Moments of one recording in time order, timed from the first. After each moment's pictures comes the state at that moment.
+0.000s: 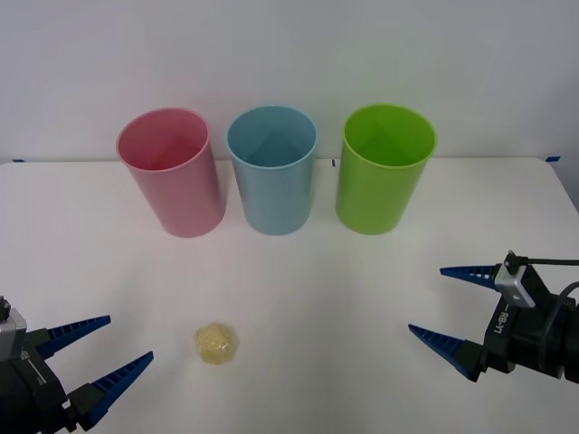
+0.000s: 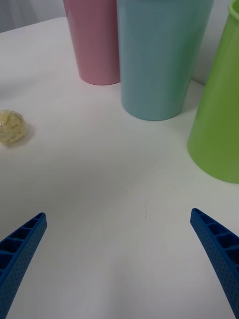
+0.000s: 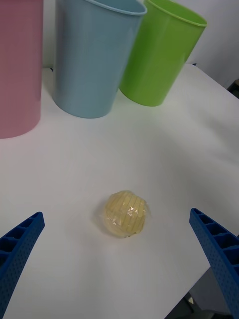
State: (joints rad) right arm 0.24 -0.34 -0.34 -2.08 1.75 -1.30 -0.41; left arm 0.62 0.43 0.34 -2.16 -1.43 -1.02 0.54
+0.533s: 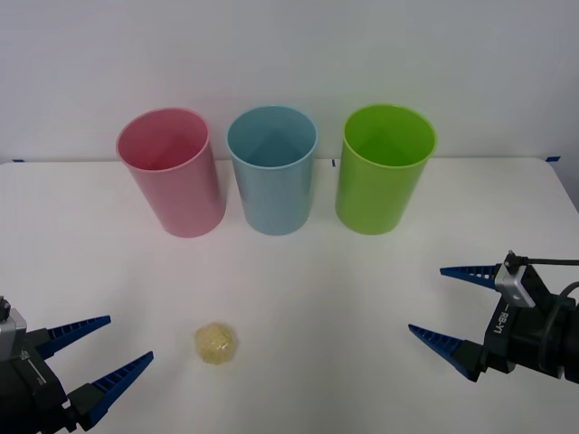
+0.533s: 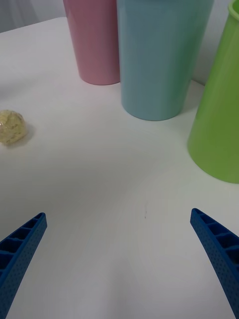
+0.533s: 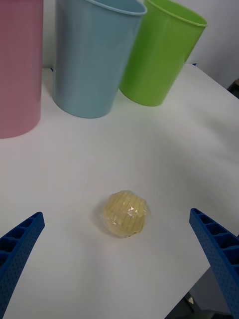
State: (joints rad) right arm 0.24 -0.34 -0.34 -2.08 1.75 -1.30 -0.41; left arm 0.62 0.43 0.34 -2.16 -1.43 -1.02 0.54
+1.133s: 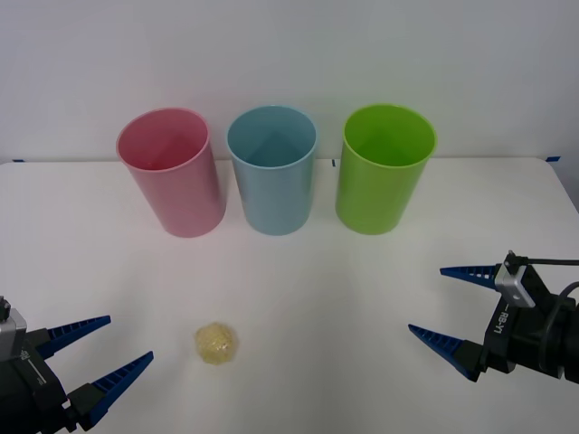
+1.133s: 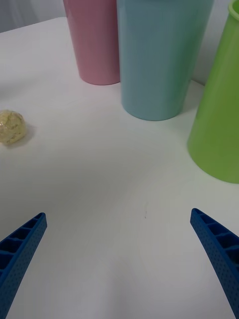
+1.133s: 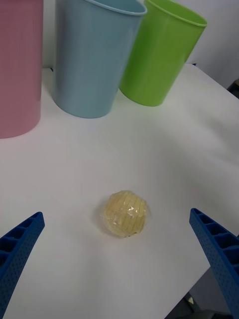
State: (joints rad) right arm 0.24 -0.34 -0.34 -2.08 1.75 -1.30 -0.41; left arm 0.62 0.43 0.34 -2.16 -1.43 -1.02 0.54
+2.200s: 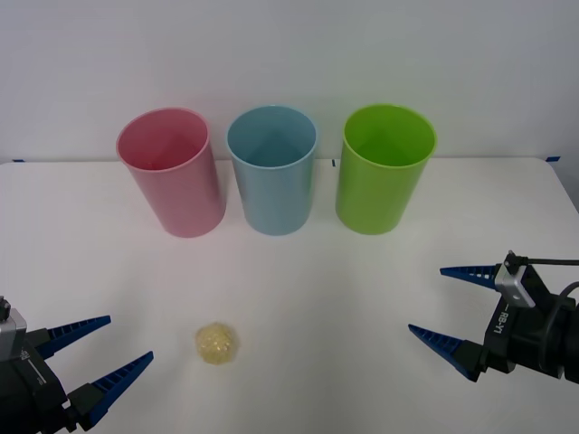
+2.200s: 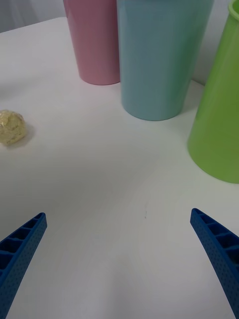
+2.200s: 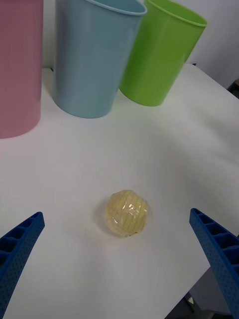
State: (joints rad) right arm 0.24 -0.34 -0.34 -2.08 1.75 -1.30 -0.41; left arm 0.62 0.43 0.34 -2.16 -1.43 -1.02 0.54
